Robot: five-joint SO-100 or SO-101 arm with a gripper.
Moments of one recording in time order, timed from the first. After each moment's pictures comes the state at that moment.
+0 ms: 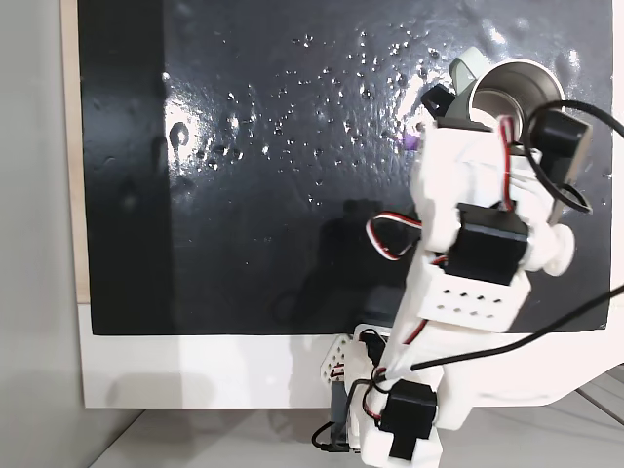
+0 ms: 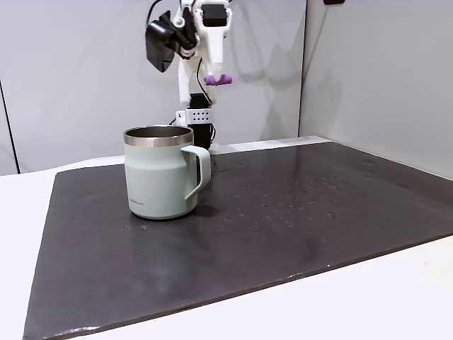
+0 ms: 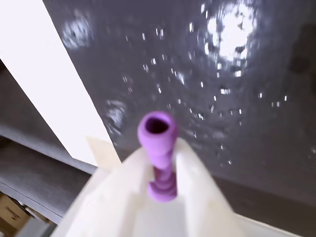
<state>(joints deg) 9.6 99.8 66.1 93.0 -5.5</state>
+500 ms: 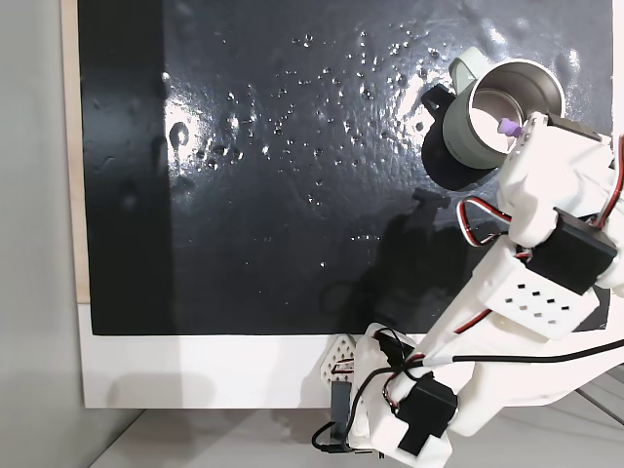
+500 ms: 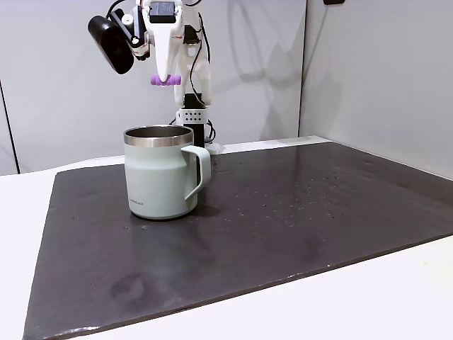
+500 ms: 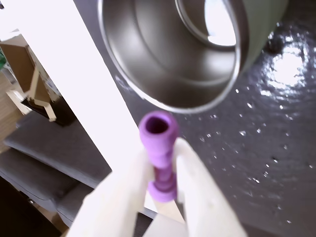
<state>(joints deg) 24.0 95.8 66.2 81.5 -7.5</state>
